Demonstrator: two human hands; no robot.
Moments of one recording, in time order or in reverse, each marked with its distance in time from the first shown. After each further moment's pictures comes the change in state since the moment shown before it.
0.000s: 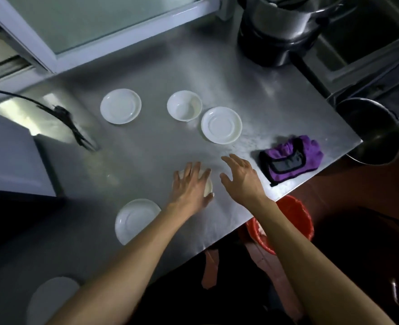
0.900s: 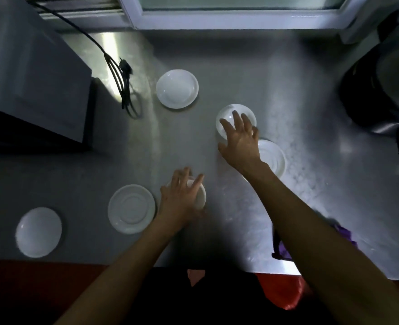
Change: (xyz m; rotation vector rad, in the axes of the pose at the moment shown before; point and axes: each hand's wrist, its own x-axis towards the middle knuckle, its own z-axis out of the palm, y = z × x) left_hand 0.016 -0.009 -0.010 -0.322 -0.080 -0.579; right_hand 0.216 -0.074 -0.007 -0.309 -0.128 -0.543
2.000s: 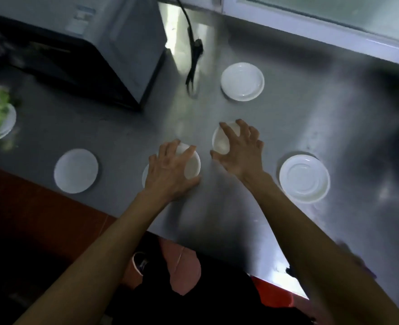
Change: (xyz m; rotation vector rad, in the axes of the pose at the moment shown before) left_hand -0.065 -0.087 -0.034 -0.180 0.347 -0.285; right_hand -0.031 -0.107 0.027 0.038 -0.072 -0.250
